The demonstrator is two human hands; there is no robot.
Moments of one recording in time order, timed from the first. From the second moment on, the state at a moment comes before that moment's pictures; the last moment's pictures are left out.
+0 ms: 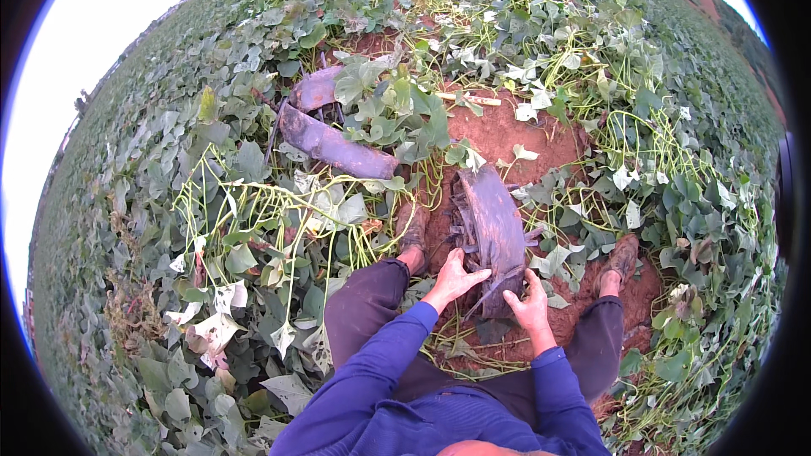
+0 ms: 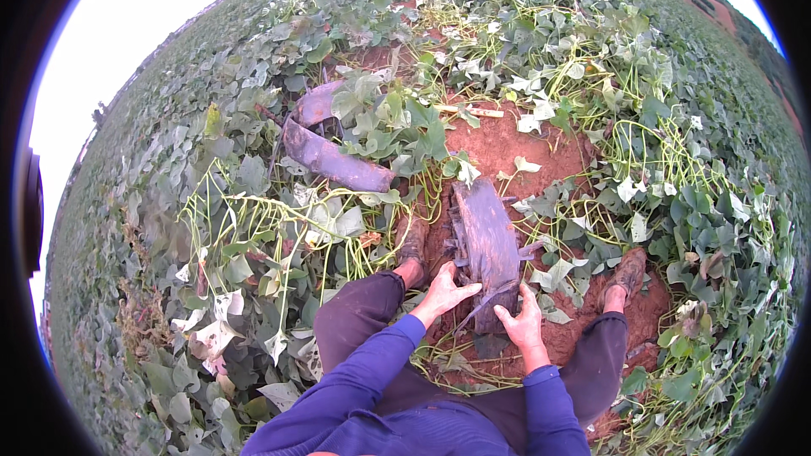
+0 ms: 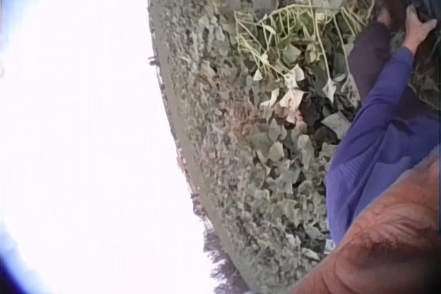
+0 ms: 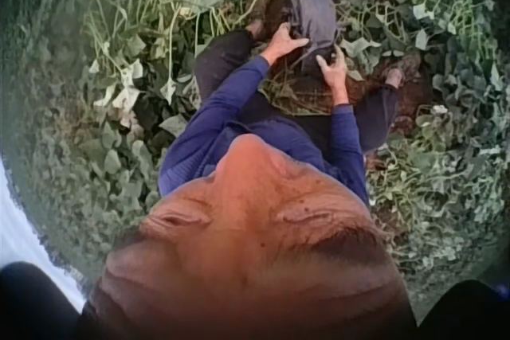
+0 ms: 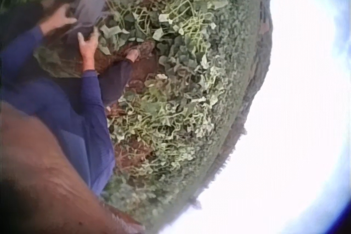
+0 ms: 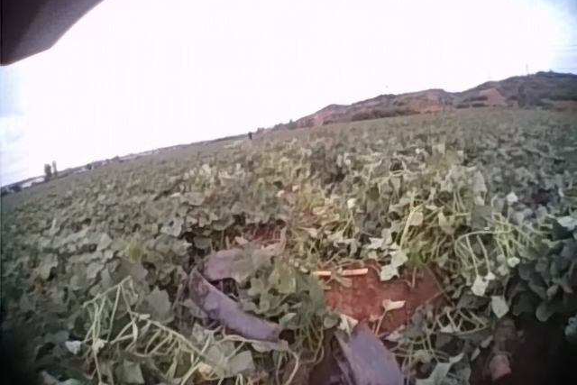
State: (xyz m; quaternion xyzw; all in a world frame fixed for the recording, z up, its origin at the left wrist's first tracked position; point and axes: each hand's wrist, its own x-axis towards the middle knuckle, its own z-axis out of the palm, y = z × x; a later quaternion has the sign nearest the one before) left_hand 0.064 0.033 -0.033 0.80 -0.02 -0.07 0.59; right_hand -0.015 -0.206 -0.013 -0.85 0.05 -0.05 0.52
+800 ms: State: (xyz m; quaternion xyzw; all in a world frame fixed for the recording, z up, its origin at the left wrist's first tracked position) left_hand 0.065 0.045 -0.032 0.70 -0.02 -0.13 0.70; right_hand 0.006 -0.198 0.004 -0.90 0.00 -0.02 0.43
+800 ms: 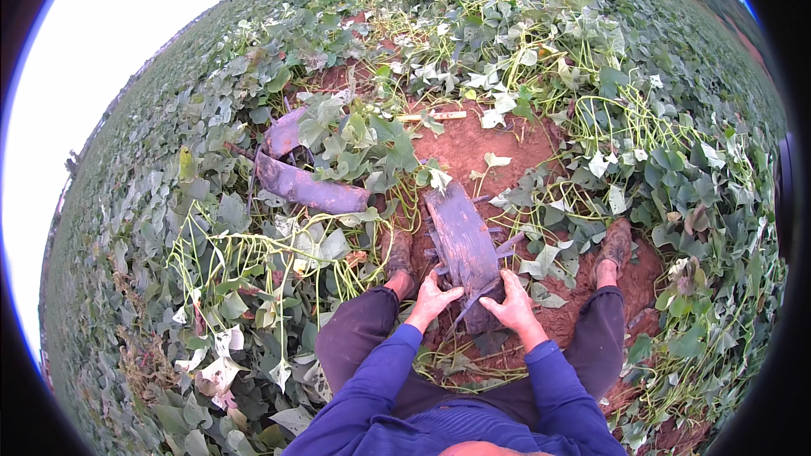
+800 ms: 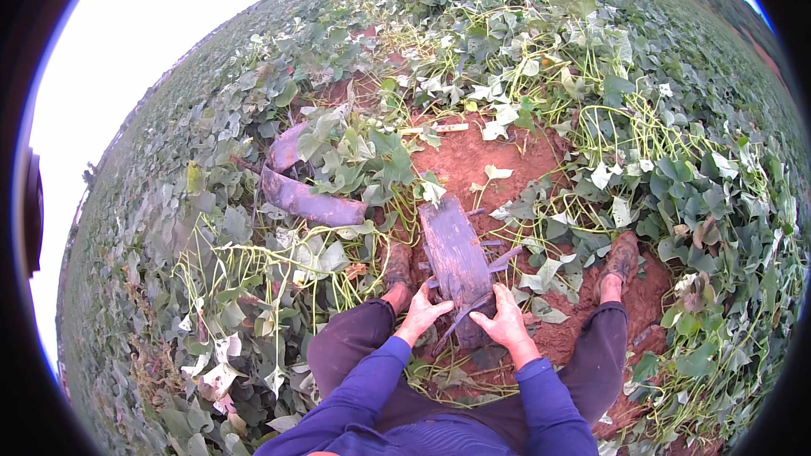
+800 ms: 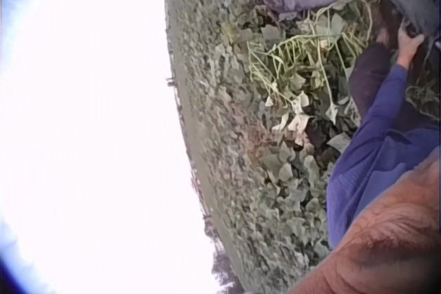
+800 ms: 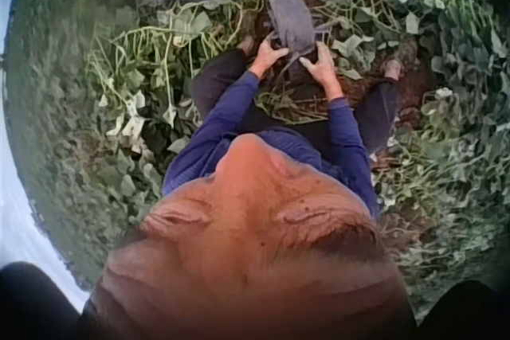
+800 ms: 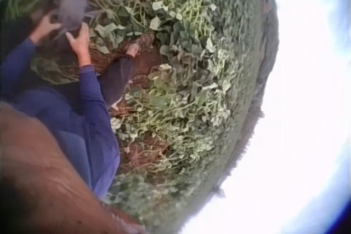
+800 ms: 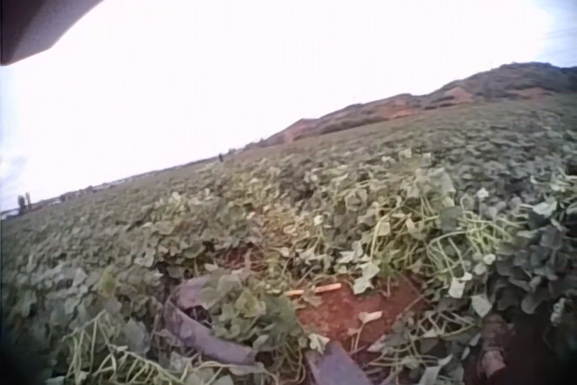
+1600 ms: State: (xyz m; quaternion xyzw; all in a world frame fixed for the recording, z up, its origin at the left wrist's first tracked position) left_hand 0.066 0.054 -0.026 0.61 0.05 -0.14 0.78; right_hand 0.001 -0.187 0.017 -0.92 -0.03 -0.01 0.40
